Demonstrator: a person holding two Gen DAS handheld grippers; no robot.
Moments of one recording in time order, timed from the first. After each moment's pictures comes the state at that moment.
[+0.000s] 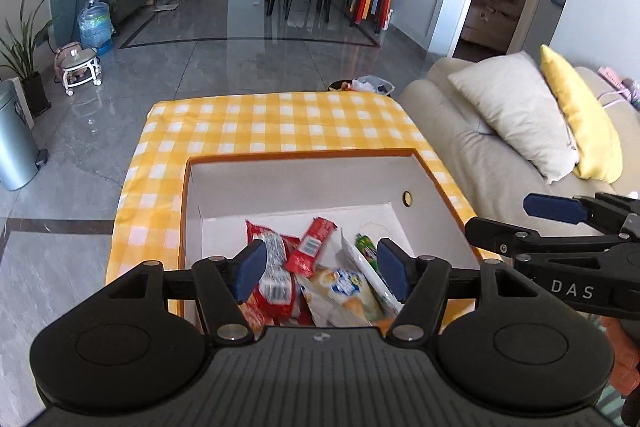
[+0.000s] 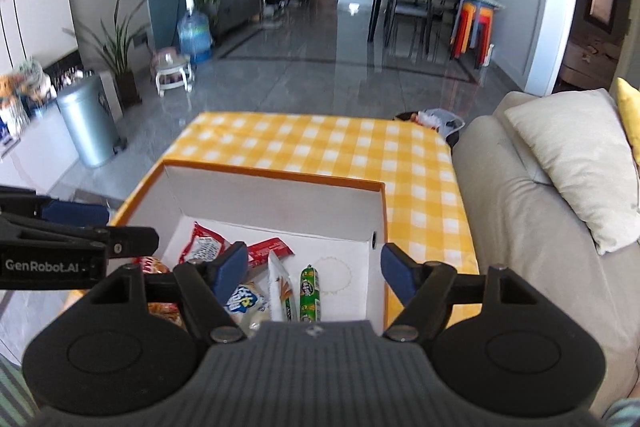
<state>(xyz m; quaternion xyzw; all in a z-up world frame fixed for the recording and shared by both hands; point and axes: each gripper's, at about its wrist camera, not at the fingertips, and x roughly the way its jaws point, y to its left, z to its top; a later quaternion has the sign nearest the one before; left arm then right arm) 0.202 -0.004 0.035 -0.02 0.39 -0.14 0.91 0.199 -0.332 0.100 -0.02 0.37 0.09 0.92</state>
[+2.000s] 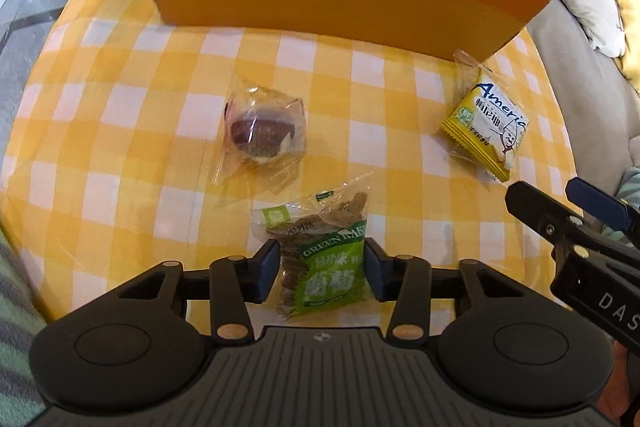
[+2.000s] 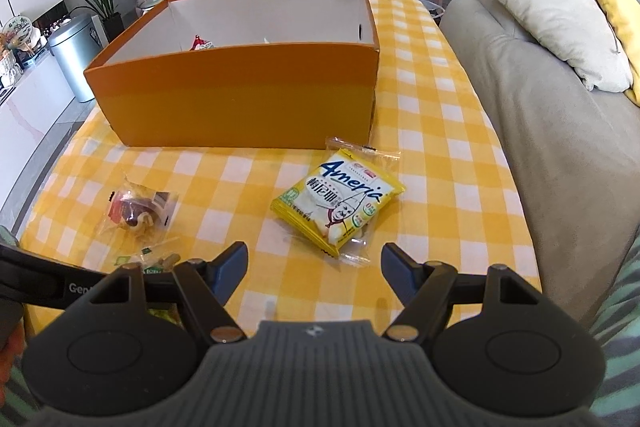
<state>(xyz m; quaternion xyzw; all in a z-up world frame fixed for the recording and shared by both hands) 0.094 -0.024 -0.116 -0.07 0.61 -0.08 0.79 0.047 -0.353 -0.017 0.00 0.47 0.06 0.88</state>
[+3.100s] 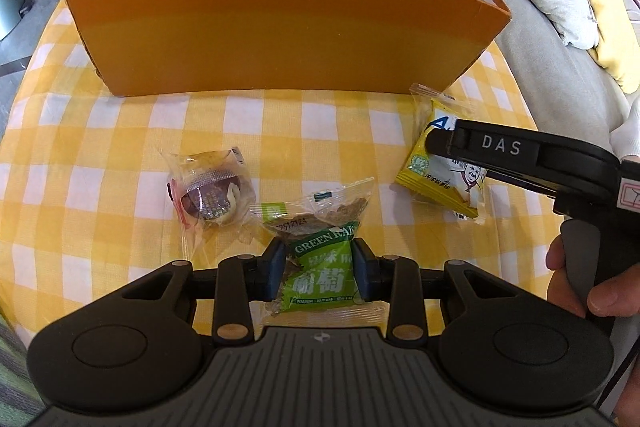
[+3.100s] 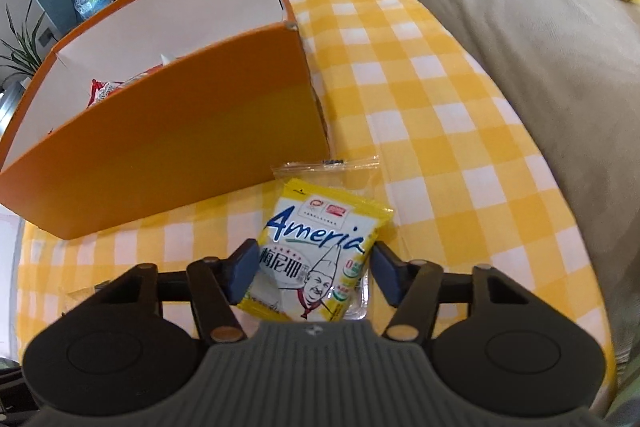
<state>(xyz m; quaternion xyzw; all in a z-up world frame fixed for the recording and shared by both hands) 0.121 -0.044 -0.102 -0.05 0.58 -0.12 0.80 0.132 -0.375 -0.063 0.13 0.52 -0.03 0.84</state>
